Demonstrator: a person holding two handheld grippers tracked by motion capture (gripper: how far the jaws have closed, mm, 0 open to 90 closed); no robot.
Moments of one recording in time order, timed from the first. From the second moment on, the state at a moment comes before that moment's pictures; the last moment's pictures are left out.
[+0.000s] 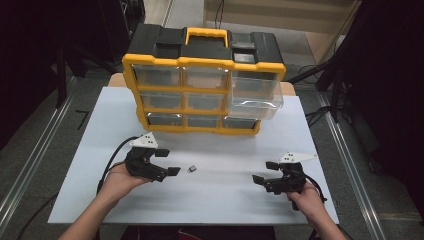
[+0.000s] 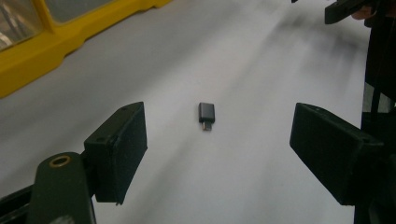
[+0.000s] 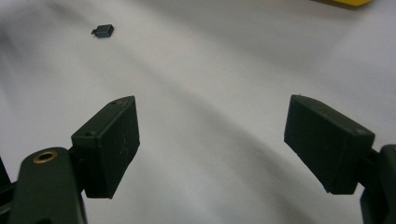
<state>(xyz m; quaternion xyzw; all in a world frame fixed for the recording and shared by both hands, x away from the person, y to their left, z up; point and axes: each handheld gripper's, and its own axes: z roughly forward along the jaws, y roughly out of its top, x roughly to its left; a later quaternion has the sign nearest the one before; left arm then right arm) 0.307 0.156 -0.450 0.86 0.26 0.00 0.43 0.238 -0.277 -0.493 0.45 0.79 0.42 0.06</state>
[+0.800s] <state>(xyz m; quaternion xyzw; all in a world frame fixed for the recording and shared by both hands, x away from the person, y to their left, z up) 0.333 0.118 -0.447 0.86 0.26 0.01 0.44 0.238 -0.276 -0.493 0.45 0.79 0.42 0.06</state>
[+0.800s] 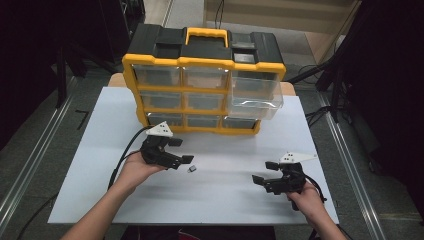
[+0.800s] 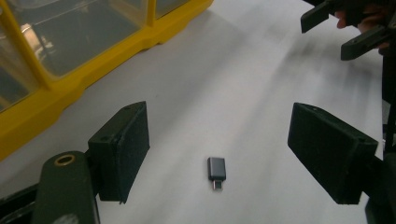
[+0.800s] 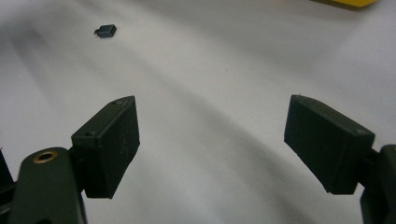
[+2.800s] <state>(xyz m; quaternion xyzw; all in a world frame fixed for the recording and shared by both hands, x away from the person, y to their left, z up) 0.317 0.092 -0.508 0.90 0.23 0.04 0.38 0.237 -0.277 -0.492 0.44 0.79 0.42 0.07</state>
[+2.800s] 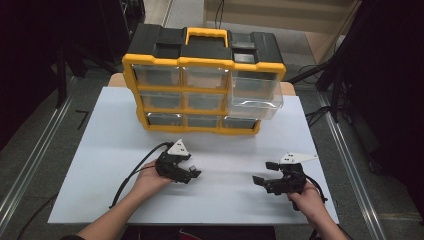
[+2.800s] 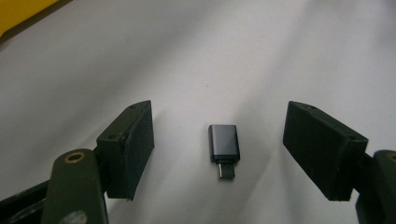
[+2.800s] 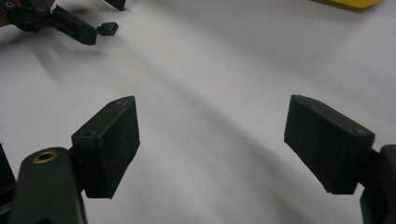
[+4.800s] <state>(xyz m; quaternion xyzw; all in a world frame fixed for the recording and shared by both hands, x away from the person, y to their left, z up) 0.322 0.095 -0.467 0.88 0.24 -0.03 0.41 0.235 -0.276 -0.489 0.42 0.79 0.43 0.07</state>
